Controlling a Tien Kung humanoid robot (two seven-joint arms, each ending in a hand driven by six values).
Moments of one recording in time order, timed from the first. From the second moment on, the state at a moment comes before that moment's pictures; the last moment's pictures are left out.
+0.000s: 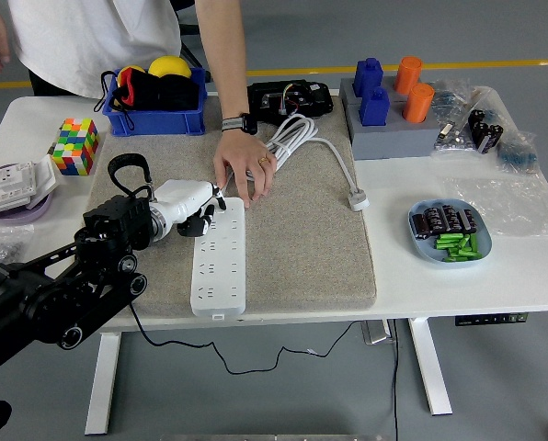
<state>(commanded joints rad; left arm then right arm) -0.64 0.23 -0.71 -1.10 1.98 -0.13 0.34 -0.02 -0.20 1.35 0.18 -1.10 0.05 -0.14</state>
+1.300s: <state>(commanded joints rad) -0.49 0.28 -1.03 -1.33 1.95 -0.06 0.24 -0.02 -0.19 1.35 0.18 -1.10 0.05 -0.14</state>
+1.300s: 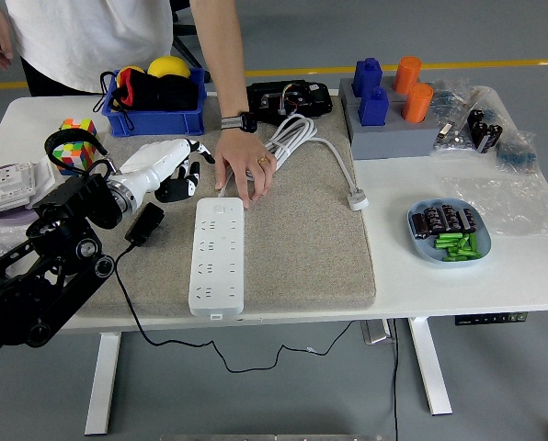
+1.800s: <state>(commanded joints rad) -0.24 0.24 -1.39 -1.34 1.91 0.08 0.13 -0.02 -0.20 1.35 0.18 -1.10 0.05 -0.13</state>
